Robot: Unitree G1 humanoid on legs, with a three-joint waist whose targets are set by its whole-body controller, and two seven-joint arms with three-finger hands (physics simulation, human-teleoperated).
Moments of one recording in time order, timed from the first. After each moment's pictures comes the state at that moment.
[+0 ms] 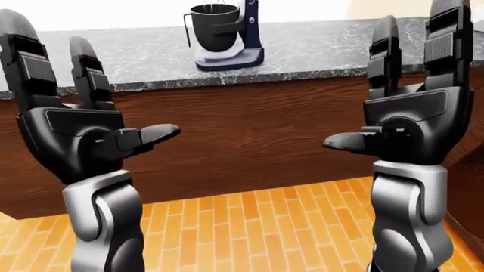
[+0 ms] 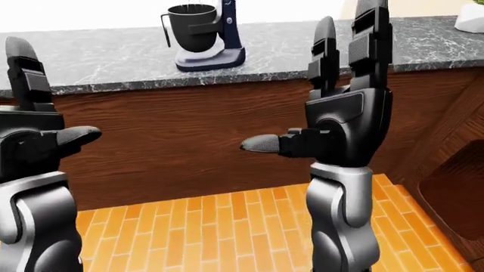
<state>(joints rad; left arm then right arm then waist) -0.29 0.13 0.19 -0.67 -0.46 0.12 0.29 -0.34 -0.10 -0.12 -0.72 0.45 0.23 -0.15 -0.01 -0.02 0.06</state>
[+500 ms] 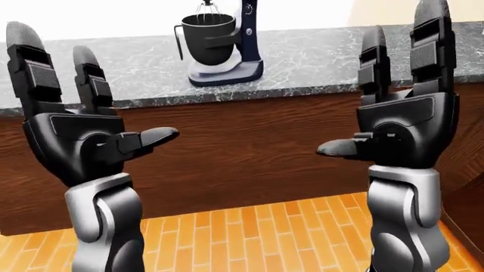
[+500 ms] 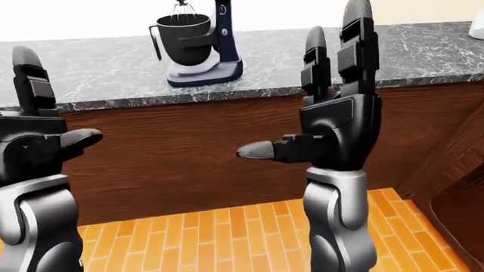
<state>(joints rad) -0.26 0.13 0.19 -0.66 -0.47 0.10 0.29 -0.31 -0.08 -0.10 -0.72 0.43 0.25 -0.13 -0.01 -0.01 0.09</state>
